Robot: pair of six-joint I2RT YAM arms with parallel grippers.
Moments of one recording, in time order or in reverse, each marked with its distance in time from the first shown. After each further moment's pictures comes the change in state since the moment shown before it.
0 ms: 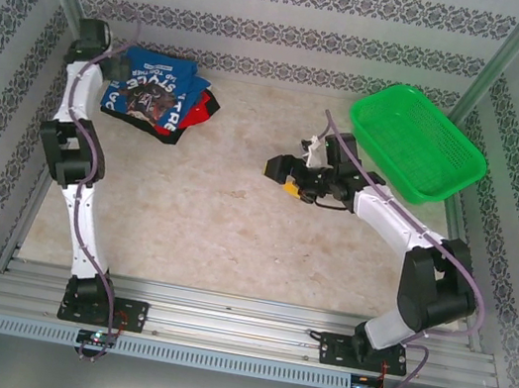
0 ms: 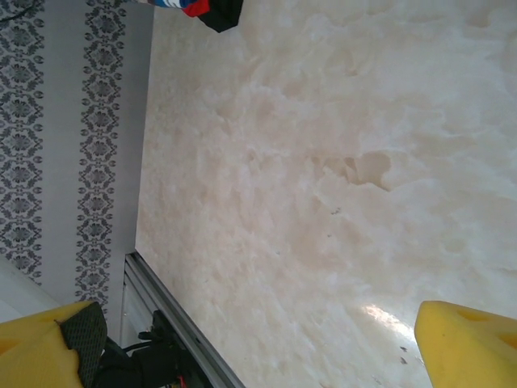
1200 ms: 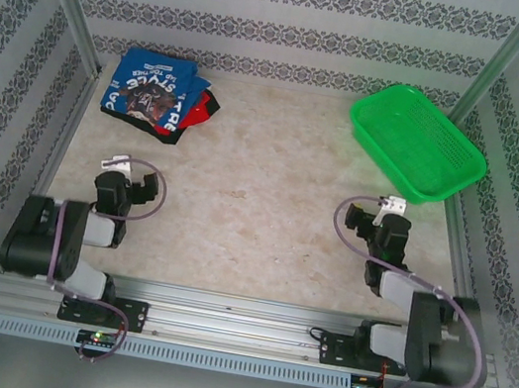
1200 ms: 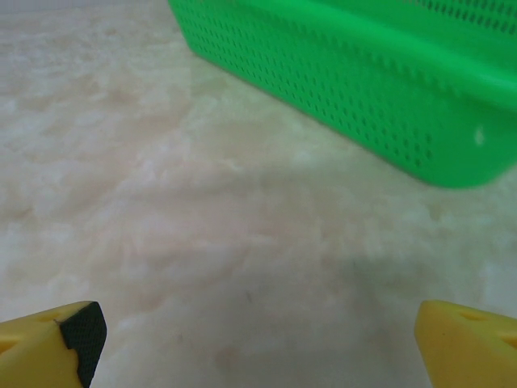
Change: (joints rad) left arm -0.237 -0.896 -2.133 1.530 0.024 -0.209; right arm -0.385 -0.292 -0.860 0.941 0.794 -0.550
